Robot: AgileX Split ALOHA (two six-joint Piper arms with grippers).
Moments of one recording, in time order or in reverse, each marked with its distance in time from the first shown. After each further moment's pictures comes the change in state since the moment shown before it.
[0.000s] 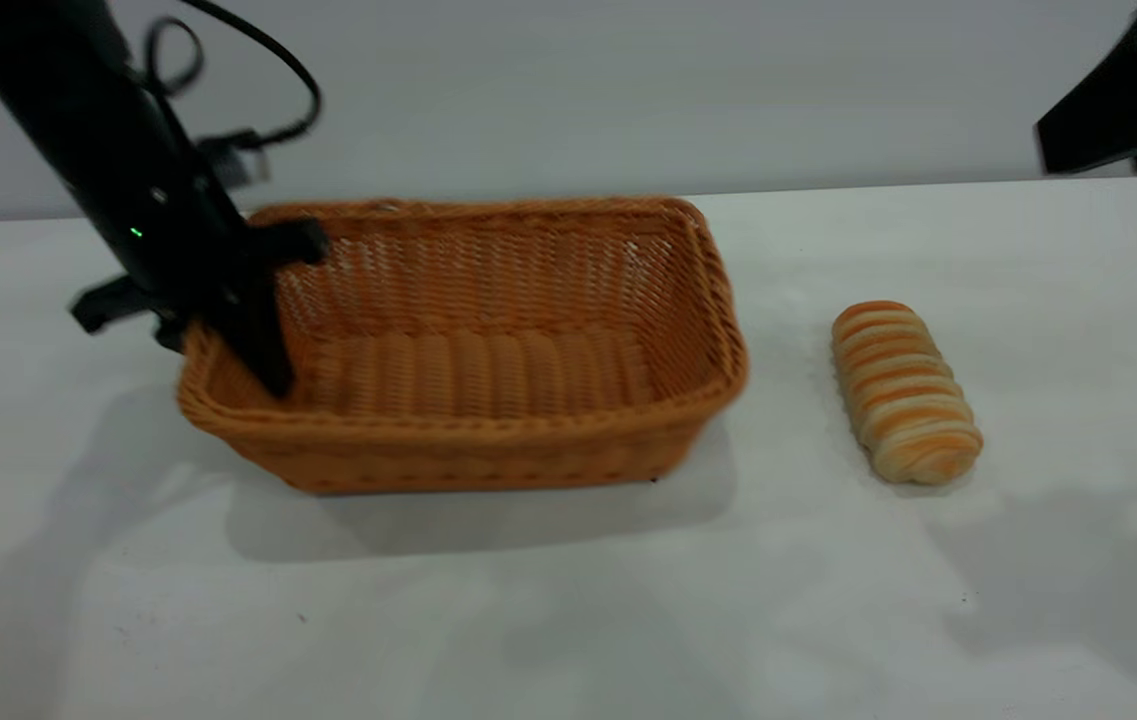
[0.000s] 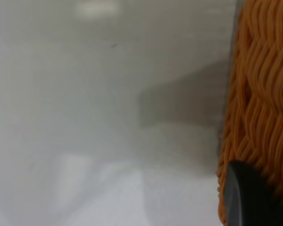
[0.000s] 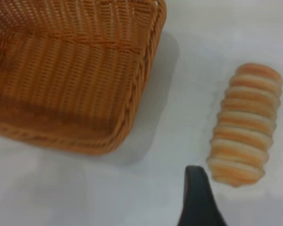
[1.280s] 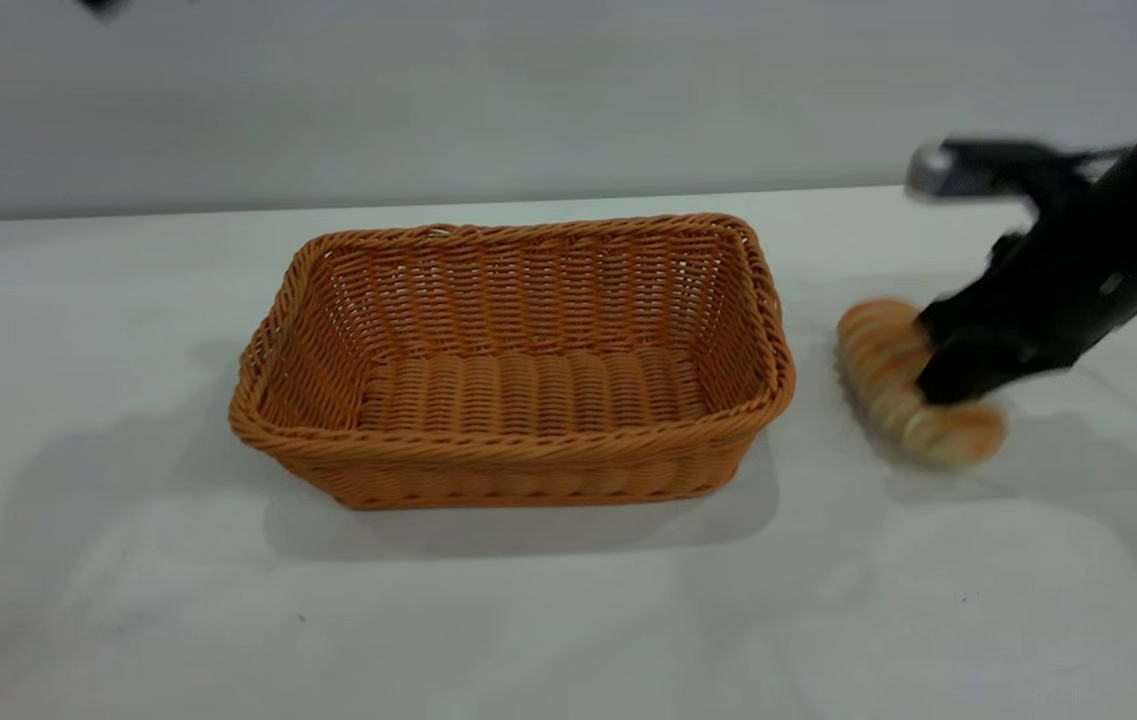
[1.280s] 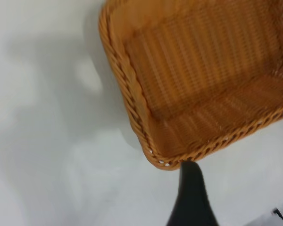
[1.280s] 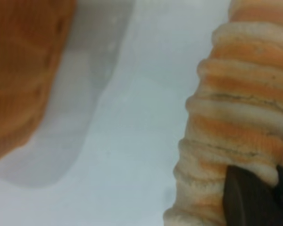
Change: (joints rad) left arm -0.028 -0.516 -0.140 0.089 0.372 0.112; right arm -0.038 0.702 -0.433 -0.155 0.067 -0.021
